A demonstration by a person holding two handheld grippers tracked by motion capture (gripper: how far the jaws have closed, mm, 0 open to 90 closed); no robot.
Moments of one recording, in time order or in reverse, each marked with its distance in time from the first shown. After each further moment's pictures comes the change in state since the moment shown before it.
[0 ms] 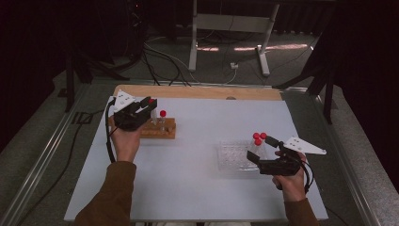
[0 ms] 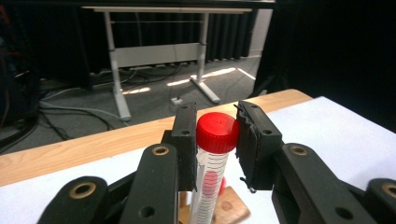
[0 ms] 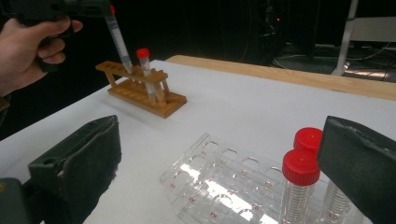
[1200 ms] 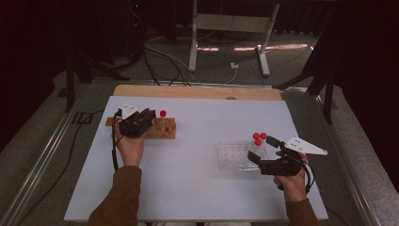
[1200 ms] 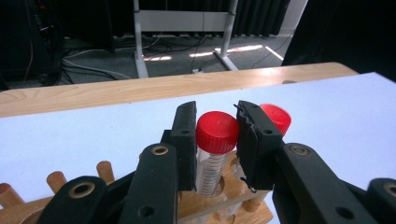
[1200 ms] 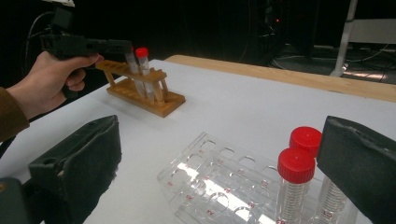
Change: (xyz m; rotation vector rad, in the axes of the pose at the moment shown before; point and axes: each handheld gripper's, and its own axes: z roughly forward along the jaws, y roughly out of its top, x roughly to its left) left arm 0.013 -0.054 0.027 0.105 0.095 -0.075; right arm -0.001 0.000 -0.002 -0.002 -0.001 -0.008
